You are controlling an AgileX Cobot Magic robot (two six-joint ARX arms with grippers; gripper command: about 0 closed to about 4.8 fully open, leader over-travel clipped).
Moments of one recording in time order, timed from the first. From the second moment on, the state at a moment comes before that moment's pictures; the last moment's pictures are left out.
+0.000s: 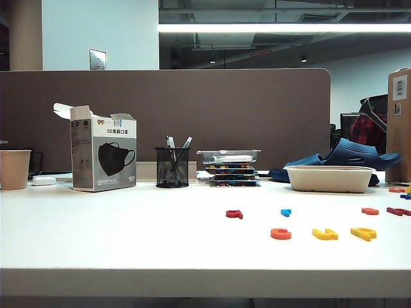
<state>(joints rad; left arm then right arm) -0.26 0.15 0.76 -0.78 0.00 0.06 -0.06 0.22 0.61 -0.66 -0.37 0.13</state>
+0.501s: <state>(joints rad) -0.26 0.13 0.43 -0.31 0.09 -0.04 -0.06 0.20 0.35 -0.29 -0.34 0.13</state>
